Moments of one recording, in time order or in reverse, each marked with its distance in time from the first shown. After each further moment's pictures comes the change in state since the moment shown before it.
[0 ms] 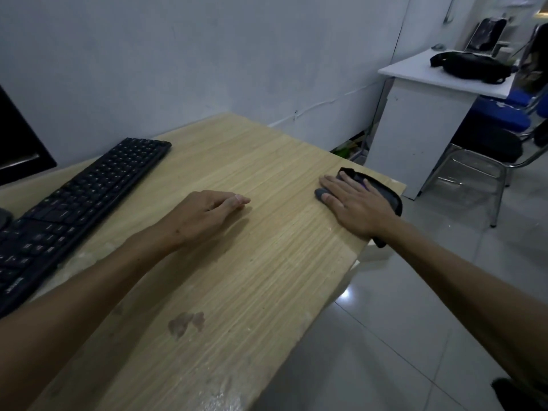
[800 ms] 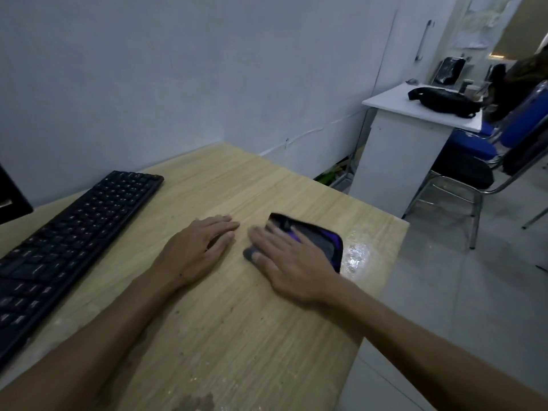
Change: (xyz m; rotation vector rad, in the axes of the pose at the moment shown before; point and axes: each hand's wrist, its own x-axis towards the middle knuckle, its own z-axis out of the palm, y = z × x) left_hand 0.043 -0.062 0.005 0.193 0.108 0.073; right_hand 0.004 -0.133 0.013 0.061 -0.031 -0.269
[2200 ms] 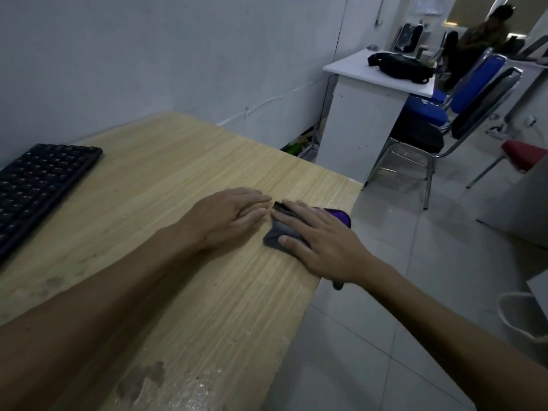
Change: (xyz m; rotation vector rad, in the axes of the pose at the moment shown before) left_hand 0.046 0.096 0.042 -0.029 -0.182 0.303; right_hand -0.093 0.079 -0.012 -0.021 0.045 0.171
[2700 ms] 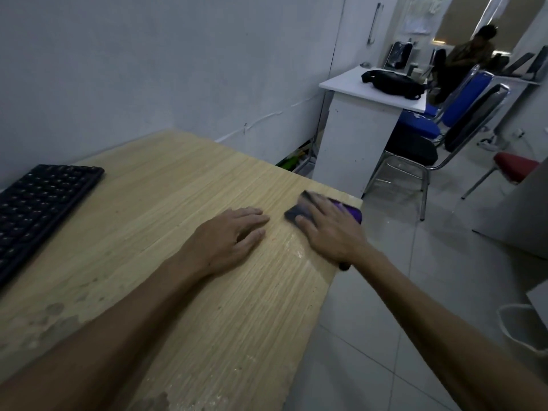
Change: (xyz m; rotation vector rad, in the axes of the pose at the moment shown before) left_hand -0.002 -0.012 0.015 -0.011 0.074 -0.009; right_hand 0.046 0.033 -0.008 -0.011 0.035 0.280
